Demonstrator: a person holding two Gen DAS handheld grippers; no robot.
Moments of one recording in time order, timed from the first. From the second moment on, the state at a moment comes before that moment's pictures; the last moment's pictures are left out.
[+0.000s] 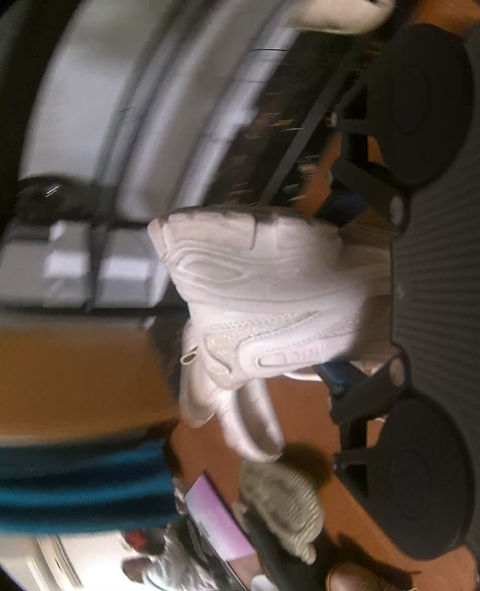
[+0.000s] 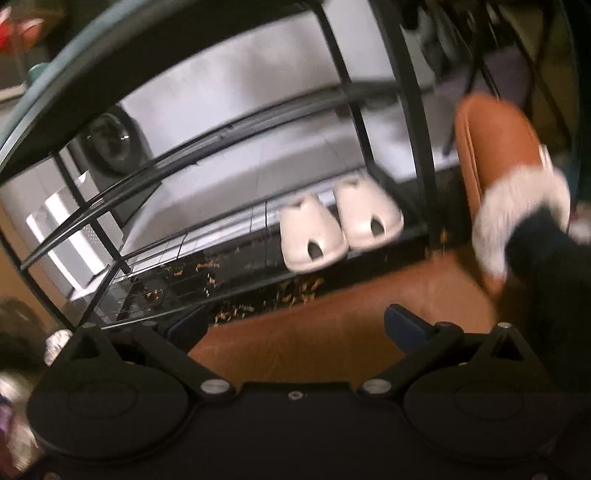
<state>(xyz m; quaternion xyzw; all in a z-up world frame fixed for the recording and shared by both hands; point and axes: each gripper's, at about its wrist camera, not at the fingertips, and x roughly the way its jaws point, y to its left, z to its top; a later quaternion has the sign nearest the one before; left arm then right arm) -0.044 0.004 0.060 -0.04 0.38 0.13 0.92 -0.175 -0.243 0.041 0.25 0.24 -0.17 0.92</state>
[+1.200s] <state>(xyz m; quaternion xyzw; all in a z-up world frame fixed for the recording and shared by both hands) -0.039 0.131 0.059 -0.18 0.41 0.20 0.87 -0.125 -0.105 0.034 -0.06 0.25 0.05 0.97</state>
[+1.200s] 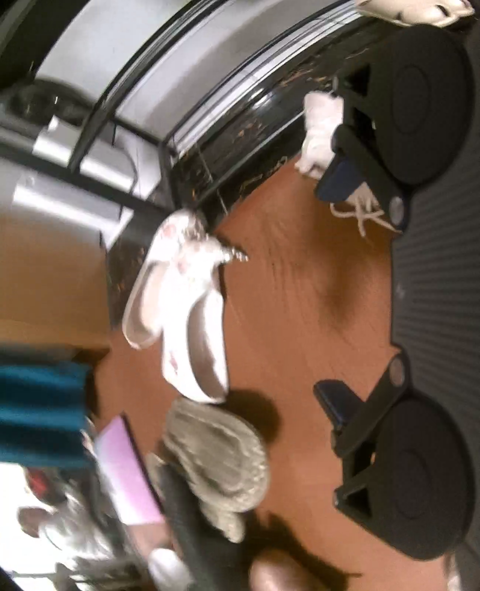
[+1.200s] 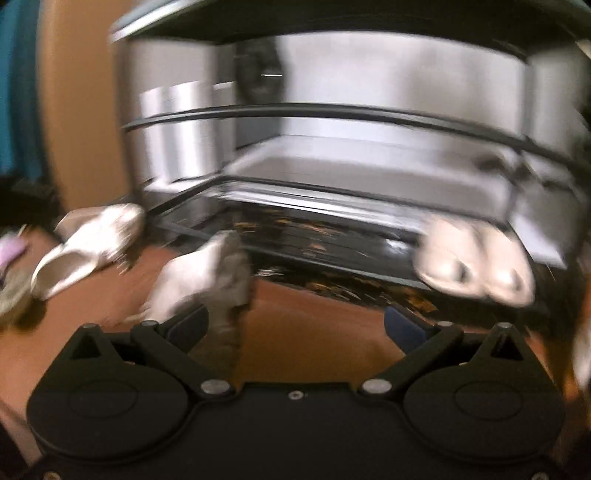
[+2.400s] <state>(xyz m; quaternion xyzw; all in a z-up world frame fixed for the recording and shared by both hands) -0.009 0.142 0.030 -0.19 0.42 0.25 0.85 -0.078 -0.122 -0.030 0.29 0.36 0.03 0.89</state>
